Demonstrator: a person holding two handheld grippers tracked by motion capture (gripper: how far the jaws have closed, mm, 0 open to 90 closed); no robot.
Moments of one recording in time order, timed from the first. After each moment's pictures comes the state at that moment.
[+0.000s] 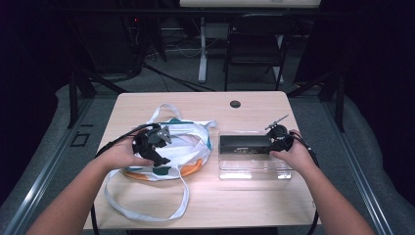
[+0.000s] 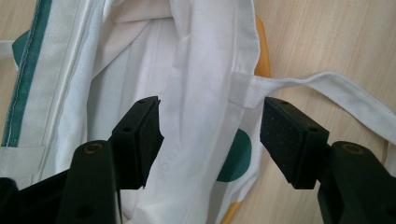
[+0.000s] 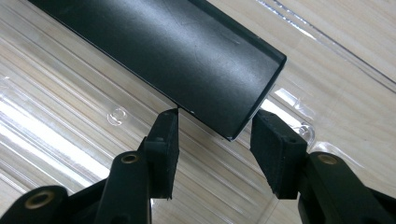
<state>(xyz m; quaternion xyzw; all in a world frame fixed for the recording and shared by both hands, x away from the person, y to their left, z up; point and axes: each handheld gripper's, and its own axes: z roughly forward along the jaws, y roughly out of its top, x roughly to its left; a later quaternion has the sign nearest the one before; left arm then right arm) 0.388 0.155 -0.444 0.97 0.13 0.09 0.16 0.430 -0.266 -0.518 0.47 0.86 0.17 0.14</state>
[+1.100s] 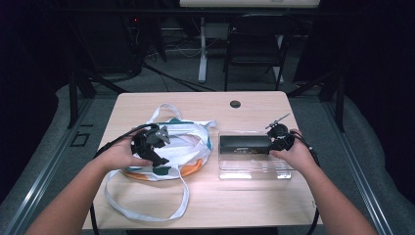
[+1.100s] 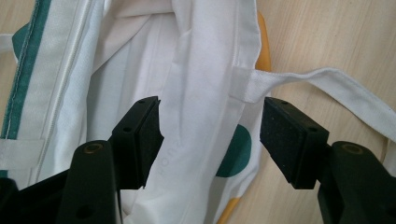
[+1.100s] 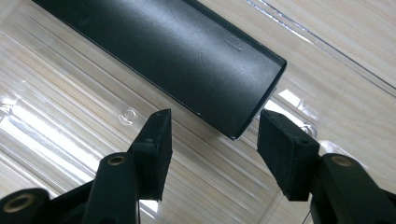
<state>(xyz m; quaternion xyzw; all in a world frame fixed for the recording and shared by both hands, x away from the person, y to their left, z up) 0.388 0.159 -0.444 0.97 0.14 0.09 0.16 0.428 -0.266 -0.510 0.47 0.86 0.17 0.13</state>
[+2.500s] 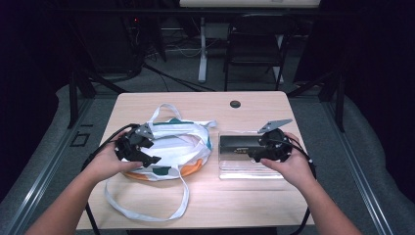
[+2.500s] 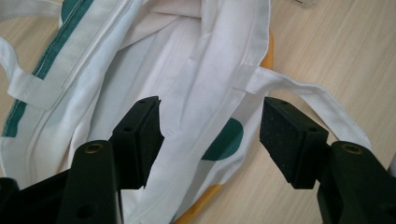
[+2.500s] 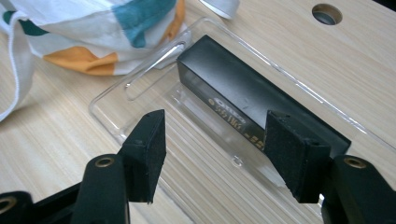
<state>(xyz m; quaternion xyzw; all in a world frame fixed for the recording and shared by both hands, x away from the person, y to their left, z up) 0.366 0.198 -0.434 0.93 0.25 0.10 0.24 0.355 -0.218 -0.445 0.38 0.85 0.32 0.16</state>
